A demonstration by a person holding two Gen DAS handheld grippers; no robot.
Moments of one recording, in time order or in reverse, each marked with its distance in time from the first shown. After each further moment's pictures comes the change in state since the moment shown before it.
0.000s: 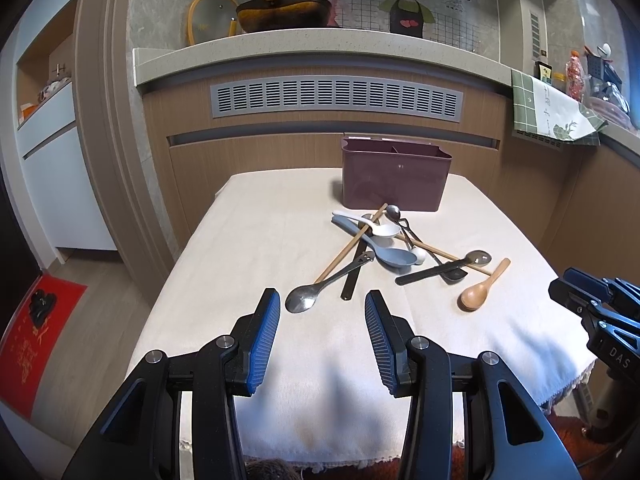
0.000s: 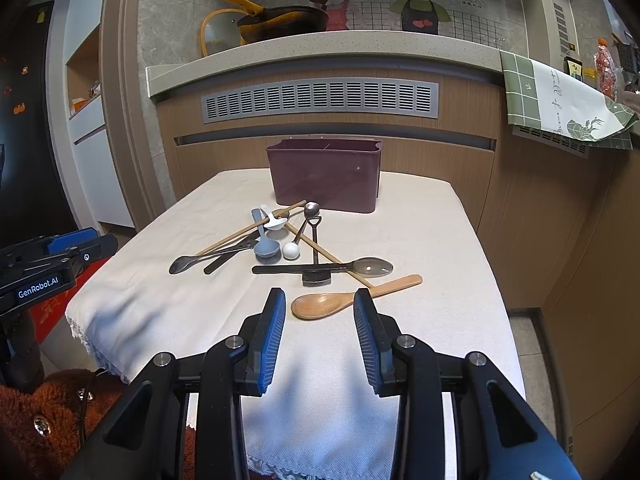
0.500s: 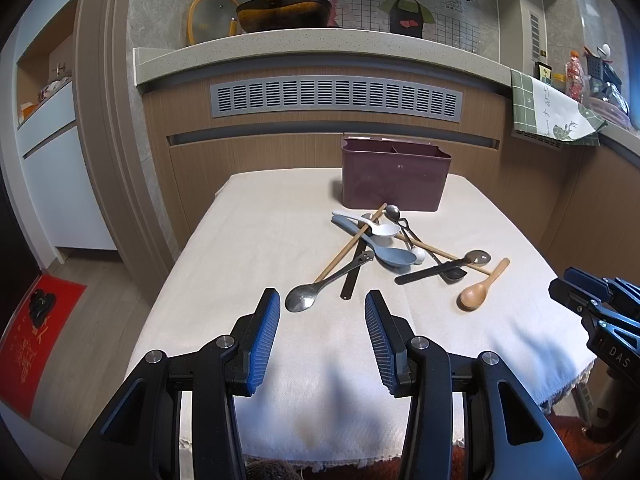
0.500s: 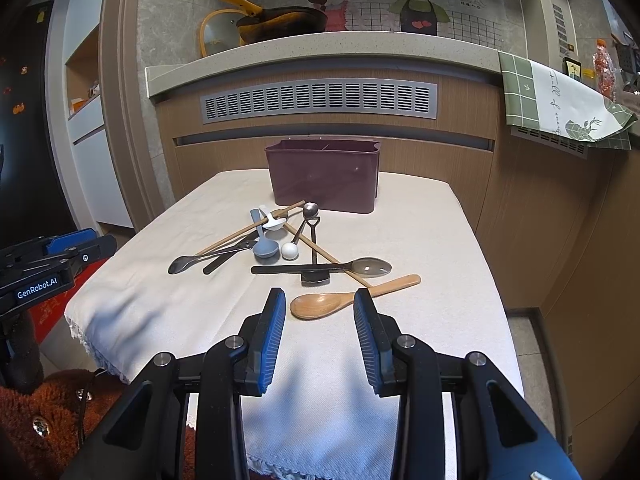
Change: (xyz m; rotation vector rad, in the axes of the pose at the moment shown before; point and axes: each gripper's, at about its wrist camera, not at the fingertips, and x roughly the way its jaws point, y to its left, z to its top) left arm 0.000 0.001 0.000 -0.001 0.000 -0.002; right arm -0.001 0.001 -0.001 -0.003 -0.002 -0.007
